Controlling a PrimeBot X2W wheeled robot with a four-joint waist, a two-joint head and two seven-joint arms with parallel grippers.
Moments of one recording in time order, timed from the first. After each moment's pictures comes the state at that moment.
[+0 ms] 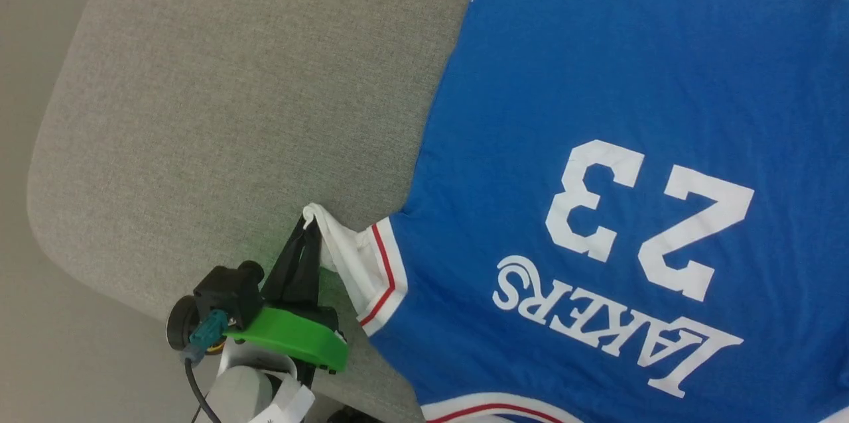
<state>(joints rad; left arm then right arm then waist) -0.13 0.07 -0.16 0.15 -0.25 -0.09 -0.26 -1.04 -0.75 0.36 0.57 0.61 0.13 1.08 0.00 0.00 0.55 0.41</state>
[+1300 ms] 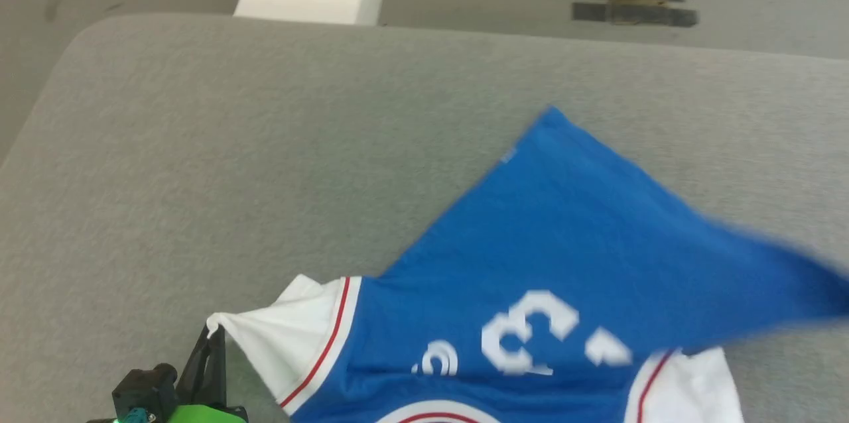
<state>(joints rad) 0.11 0.15 0.02 0.17 -0.22 -0.08 -0.26 -0.47 -1.22 0.74 0.05 1.03 0.13 0.70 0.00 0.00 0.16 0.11</state>
